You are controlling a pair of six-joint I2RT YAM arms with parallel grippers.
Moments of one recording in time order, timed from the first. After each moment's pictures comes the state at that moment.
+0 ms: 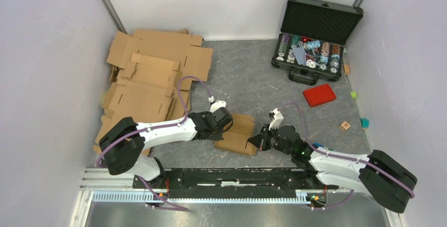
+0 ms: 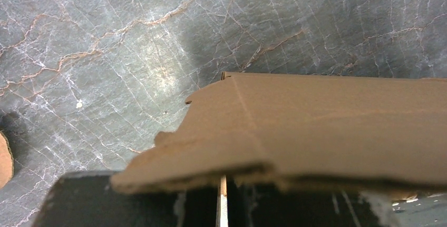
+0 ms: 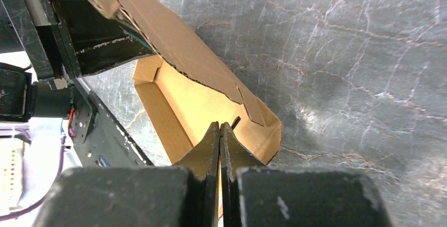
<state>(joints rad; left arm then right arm) -1.00 1.47 0.81 -0.48 -0.30 -0.75 0.86 1.02 0.07 0.52 -0.05 0.76</state>
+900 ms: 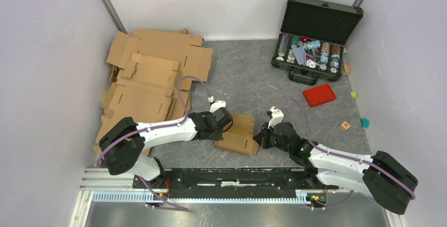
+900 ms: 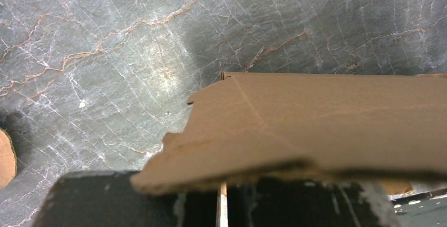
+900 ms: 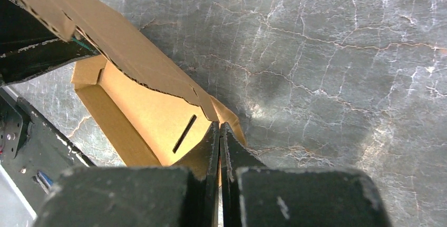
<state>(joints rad) -1.00 1.47 0.81 -0.48 -0.31 -0.75 0.86 0.98 0.16 0.26 0.07 0.63</state>
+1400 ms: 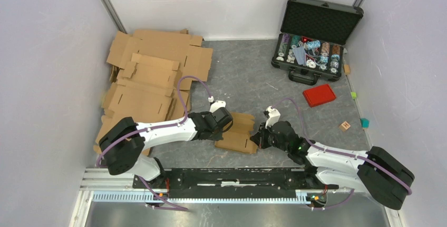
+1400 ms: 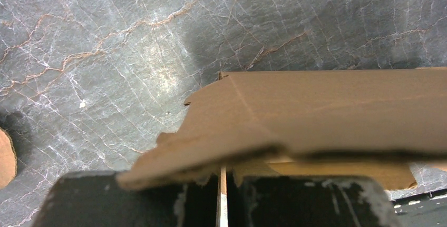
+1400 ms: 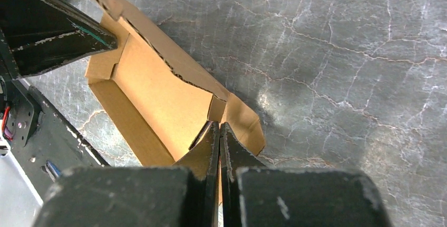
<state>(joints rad) -1.00 1.47 0.81 -0.48 -0.31 -0.75 0.86 1.04 0.18 0.32 0.02 0.61</state>
